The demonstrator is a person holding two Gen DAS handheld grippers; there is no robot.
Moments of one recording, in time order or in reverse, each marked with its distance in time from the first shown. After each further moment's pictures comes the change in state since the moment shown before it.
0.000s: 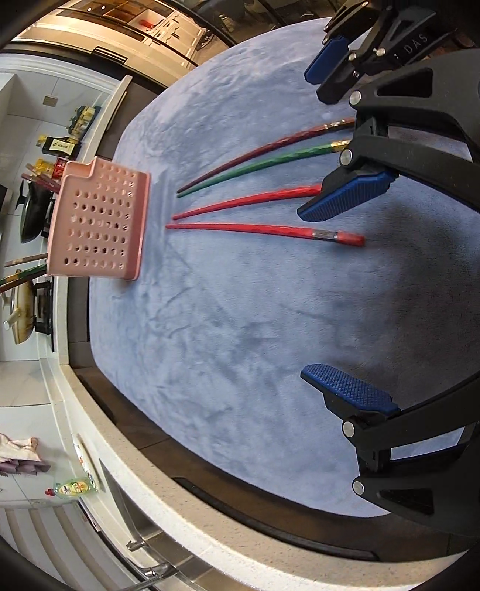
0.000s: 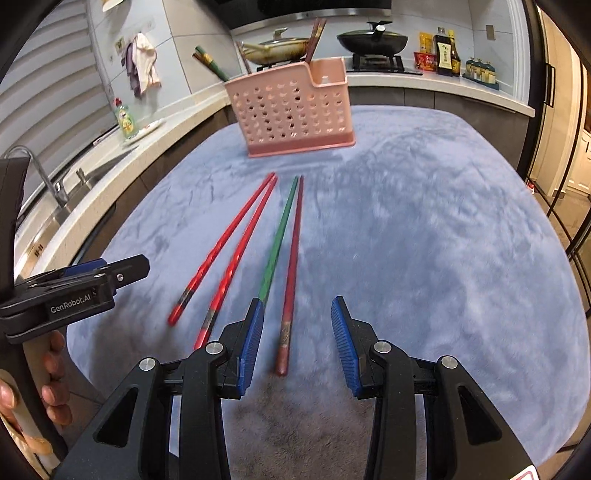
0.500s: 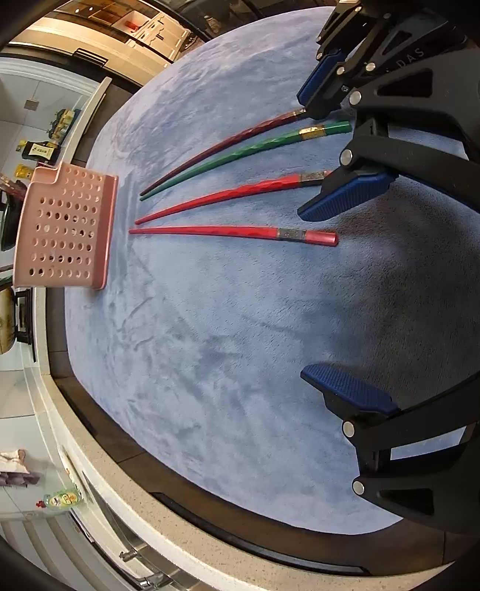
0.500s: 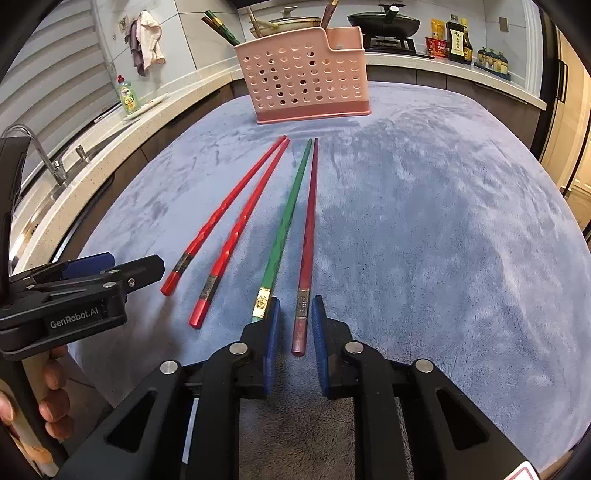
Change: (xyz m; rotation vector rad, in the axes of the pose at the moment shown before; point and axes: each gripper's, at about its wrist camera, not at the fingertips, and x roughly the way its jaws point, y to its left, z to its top) left arm 0.021 -0.006 -0.018 0.029 0.065 -0.009; right arm 0.023 0.007 -0.018 -0.017 0.061 -0.005
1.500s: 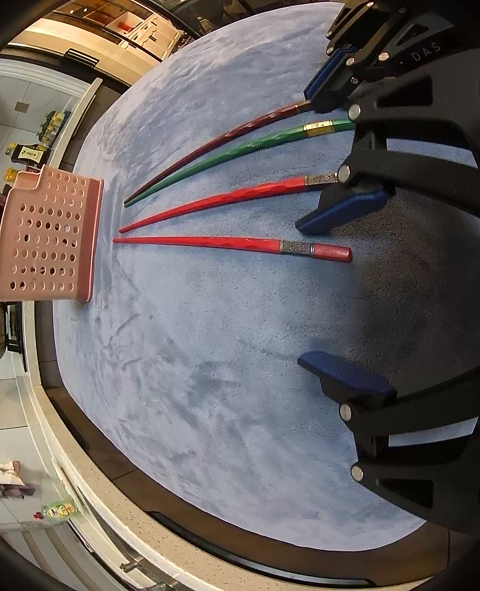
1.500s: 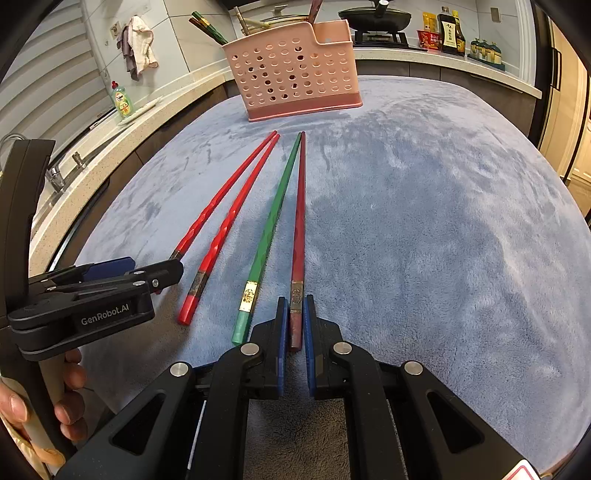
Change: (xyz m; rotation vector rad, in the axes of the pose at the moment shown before) left arm 0.021 -0.013 0.003 0.013 0.024 -0.010; right arm 0.002 -0.007 -0.004 0.035 -0.001 0.013
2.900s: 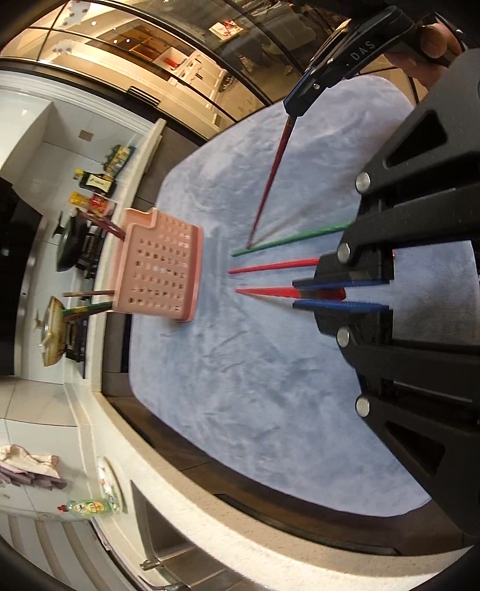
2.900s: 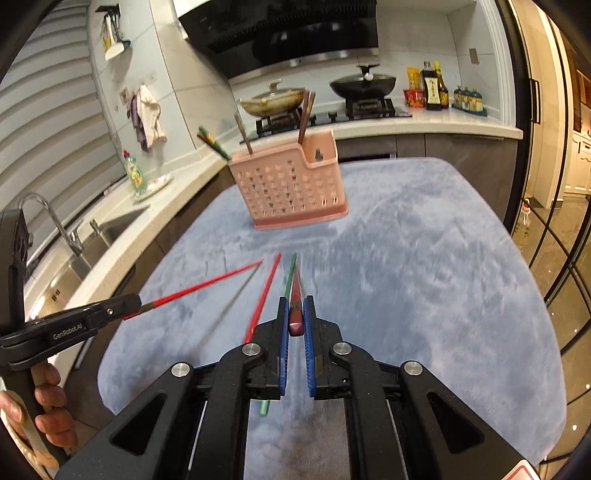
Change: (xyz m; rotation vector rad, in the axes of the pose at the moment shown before) left arm -0.115 0.017 0.049 -0.057 -0.212 -0.164; right arm -0.103 -0.016 0.076 0.055 -0.270 0.040
